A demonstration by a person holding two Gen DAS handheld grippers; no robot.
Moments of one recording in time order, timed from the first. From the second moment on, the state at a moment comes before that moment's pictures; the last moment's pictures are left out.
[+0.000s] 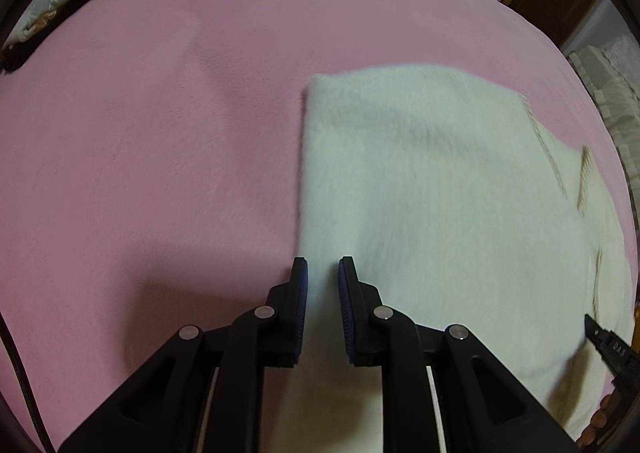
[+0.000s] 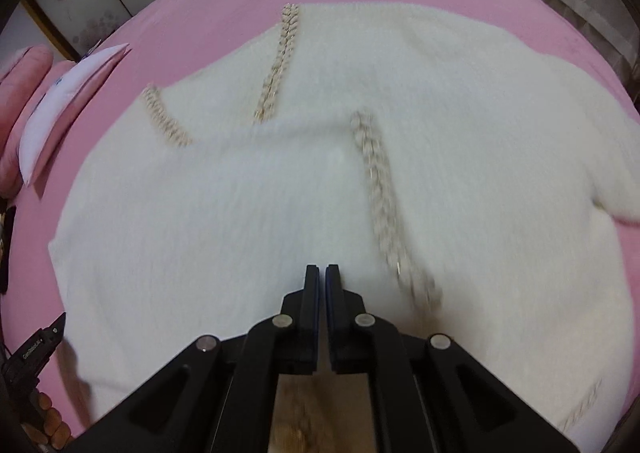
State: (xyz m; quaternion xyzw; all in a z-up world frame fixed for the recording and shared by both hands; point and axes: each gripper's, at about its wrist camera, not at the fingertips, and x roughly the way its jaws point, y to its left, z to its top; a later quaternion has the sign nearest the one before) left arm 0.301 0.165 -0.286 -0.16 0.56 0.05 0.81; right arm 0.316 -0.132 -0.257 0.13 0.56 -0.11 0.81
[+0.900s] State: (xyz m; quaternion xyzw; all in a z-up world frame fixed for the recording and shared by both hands) left arm 0.177 -0.038 -0.168 -0.01 0.61 0.09 0.79; right arm 0.159 -0.178 -0.205 0.25 0.59 0.10 0.76
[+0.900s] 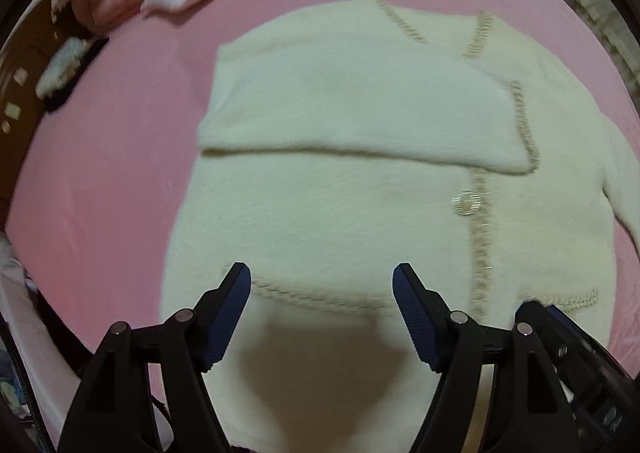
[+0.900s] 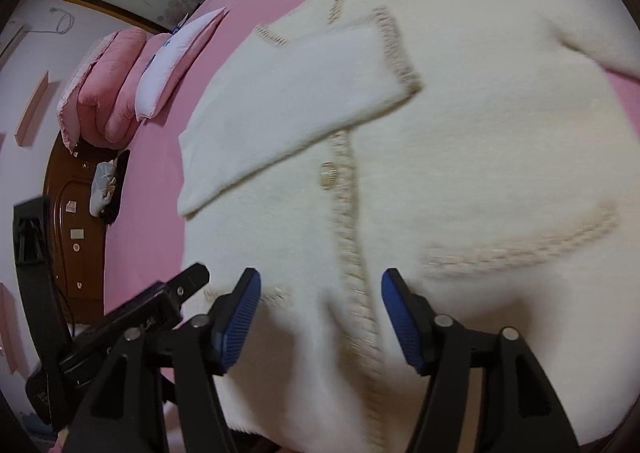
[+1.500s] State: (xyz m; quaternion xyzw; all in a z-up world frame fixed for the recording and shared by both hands) left arm 0.202 -0.307 -0.140 0.12 0.59 -0.04 0.80; right arm 0.124 -0.460 -0.210 0.33 0.57 -0.08 0.75
